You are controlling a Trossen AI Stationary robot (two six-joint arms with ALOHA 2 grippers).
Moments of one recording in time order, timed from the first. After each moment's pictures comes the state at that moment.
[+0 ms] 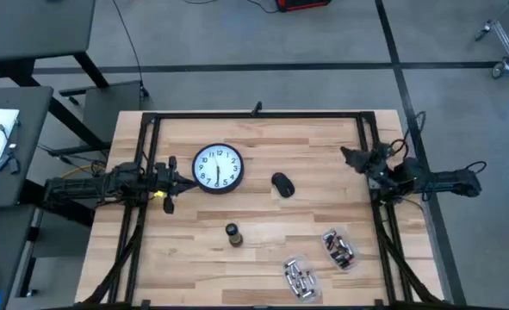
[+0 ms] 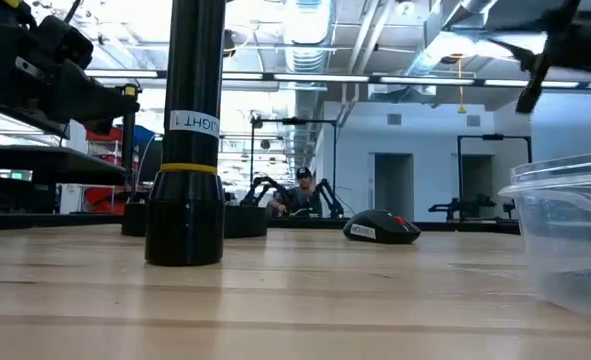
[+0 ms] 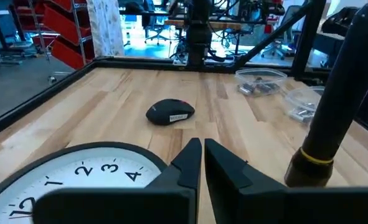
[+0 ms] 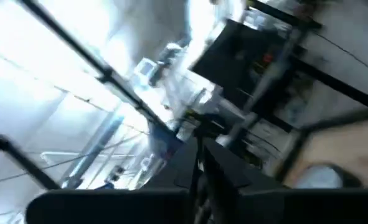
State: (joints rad) left arm 0.06 0.00 0.01 0.01 -0.03 -0.04; right arm 0.03 0.12 0.10 0.55 0.39 0.81
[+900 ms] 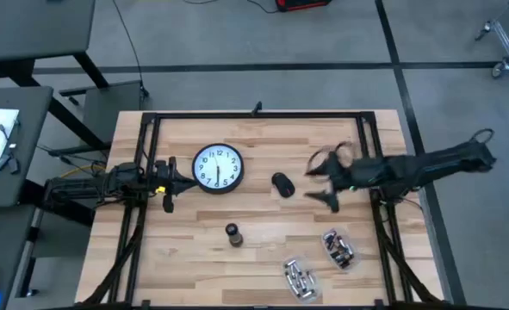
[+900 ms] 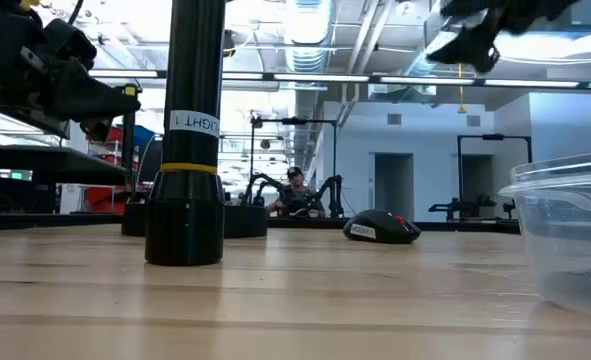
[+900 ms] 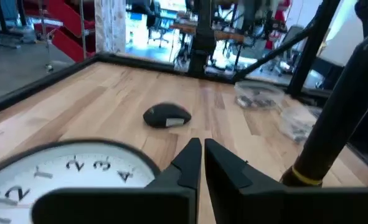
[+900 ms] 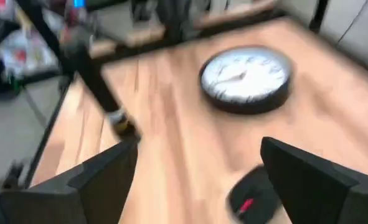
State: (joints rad) left arm 0.06 0.00 0.01 0.06 -0.04 -0.14; right arm 0.22 0.95 0.66 -0.14 0.22 0.31
